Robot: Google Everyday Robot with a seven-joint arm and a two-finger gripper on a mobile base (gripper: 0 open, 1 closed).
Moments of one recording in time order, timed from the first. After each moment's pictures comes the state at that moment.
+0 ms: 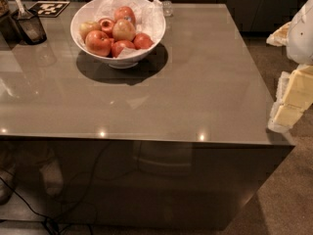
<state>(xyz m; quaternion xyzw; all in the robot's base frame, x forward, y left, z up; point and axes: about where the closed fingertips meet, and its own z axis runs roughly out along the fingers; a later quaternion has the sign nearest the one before) 0.438 -0.216 0.977 -0.60 0.78 -0.04 0.16</state>
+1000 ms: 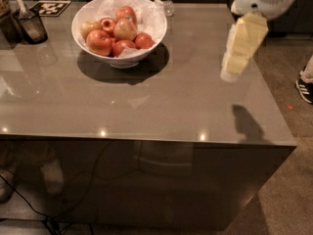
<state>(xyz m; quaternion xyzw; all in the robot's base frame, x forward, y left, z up) 0.515 -0.160 1.010 -0.59 0.79 -0.03 0.15</state>
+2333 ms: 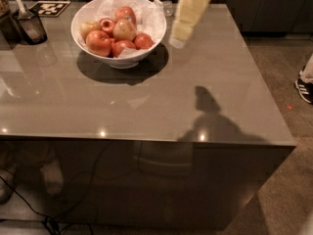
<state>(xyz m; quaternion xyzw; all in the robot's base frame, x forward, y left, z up) 0.593 -0.079 1.036 -0.59 0.78 -0.01 0.22</state>
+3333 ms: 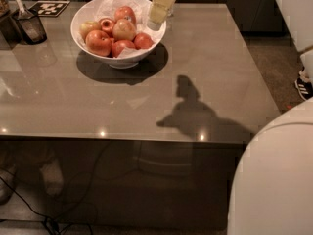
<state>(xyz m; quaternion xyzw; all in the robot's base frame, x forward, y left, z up) 0.643 -0.033 1.051 -0.59 0.77 -0.02 0.24</state>
